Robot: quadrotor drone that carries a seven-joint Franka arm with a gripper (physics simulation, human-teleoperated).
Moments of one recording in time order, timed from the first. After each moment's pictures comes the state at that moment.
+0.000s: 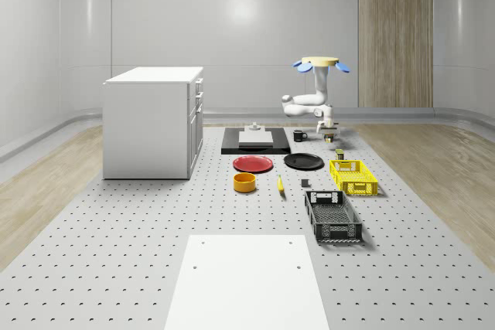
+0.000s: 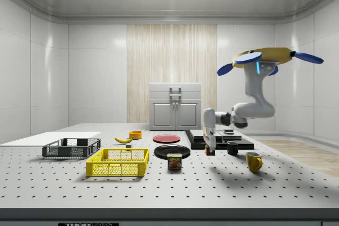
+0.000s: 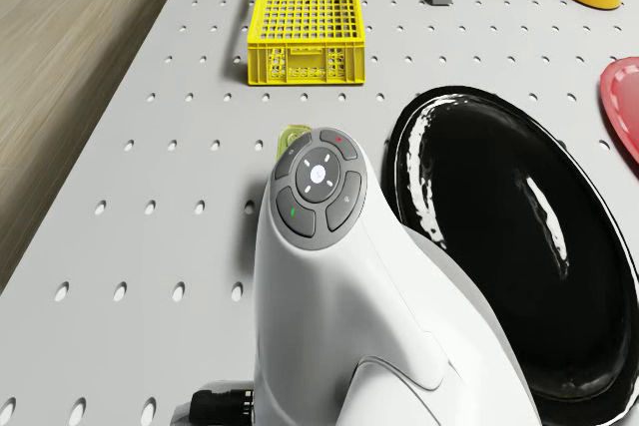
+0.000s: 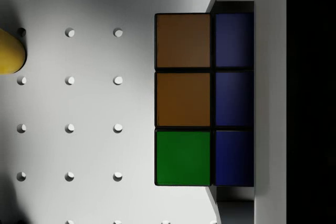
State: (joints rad) arm -1.16 -1.38 1.32 -2.85 -1.86 1.46 1.66
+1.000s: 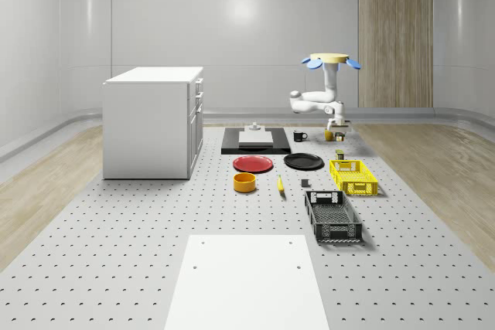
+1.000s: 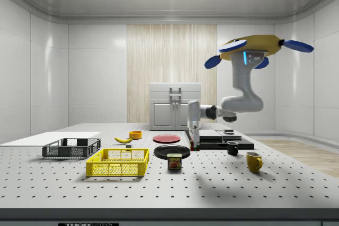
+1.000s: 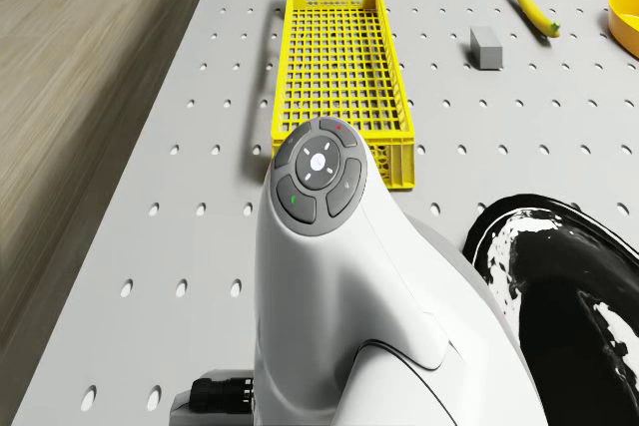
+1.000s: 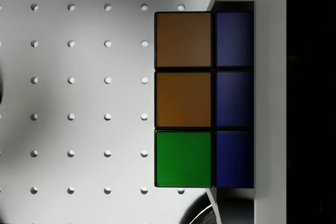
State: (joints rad) arm -1.18 -1.43 1.35 -2.85 -1.82 1.50 1.68
